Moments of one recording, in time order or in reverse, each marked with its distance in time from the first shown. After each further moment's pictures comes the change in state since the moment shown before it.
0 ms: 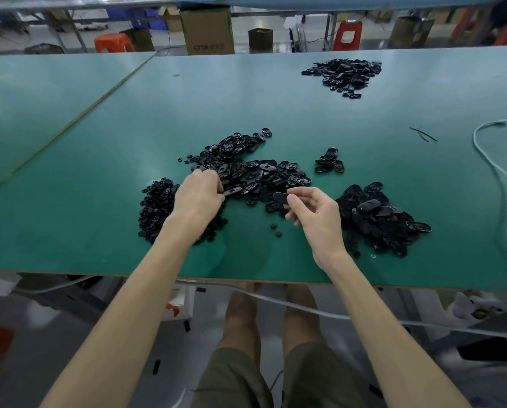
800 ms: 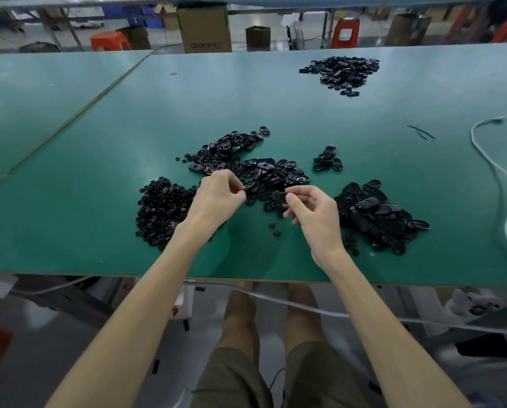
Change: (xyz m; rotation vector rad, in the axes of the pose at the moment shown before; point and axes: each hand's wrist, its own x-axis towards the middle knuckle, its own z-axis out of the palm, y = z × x) left_hand -0.008 0.019 0.016 -0.374 -0.007 0.029; right_hand 0.000 -0.002 0.000 -0.035 0.016 -0.005
